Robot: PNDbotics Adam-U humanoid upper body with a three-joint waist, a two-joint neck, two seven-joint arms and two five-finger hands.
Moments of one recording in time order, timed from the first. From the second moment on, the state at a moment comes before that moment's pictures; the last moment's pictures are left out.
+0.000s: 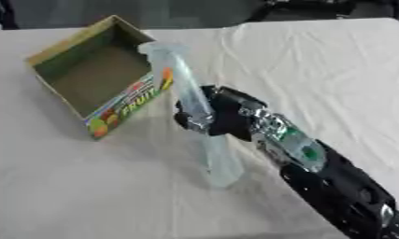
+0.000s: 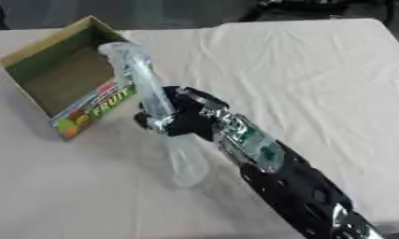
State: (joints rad) left arm -0.28 0.48 0.11 -1.60 0.41 -0.01 0.41; right arm -0.53 -0.37 0.42 -1.59 -0.50 0.19 0.13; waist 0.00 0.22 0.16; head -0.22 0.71
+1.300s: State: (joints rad) left arm -0.29 0.48 0.11 -1.60 0.43 -0.01 0.41; right arm -0.54 -0.37 0.41 -1.63 -0.48 0.07 -0.06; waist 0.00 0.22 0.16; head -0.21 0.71
